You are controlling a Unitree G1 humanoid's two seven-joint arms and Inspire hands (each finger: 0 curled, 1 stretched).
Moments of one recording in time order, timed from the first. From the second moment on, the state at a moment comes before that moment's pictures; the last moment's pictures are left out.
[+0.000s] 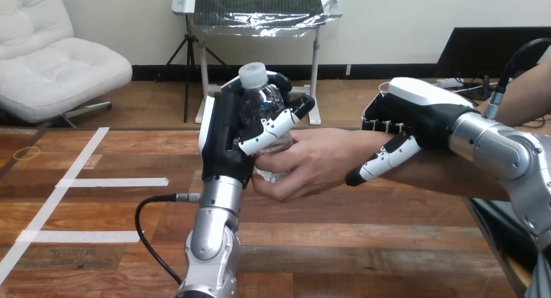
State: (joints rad) left arm -0.57 -0.13 0.08 1.01 -0.09 -0.79 -0.08; right arm -0.61 -0.63 0.27 0.35 -0.51 -0.03 0.51
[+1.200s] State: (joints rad) left arm -0.59 -0.14 0.09 1.10 -0.11 -0.81 -0.08; right arm -0.61 -0.62 0.27 0.35 -0.51 0.01 0.52
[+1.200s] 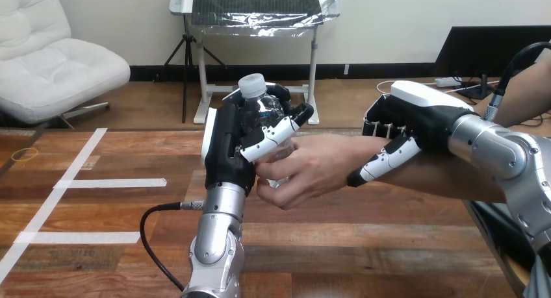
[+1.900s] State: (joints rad) left arm -0.59 -0.13 0.08 1.09 -0.09 -0.78 -0.12; right arm -0.61 -0.64 0.27 0.34 -0.49 0.02 0.58
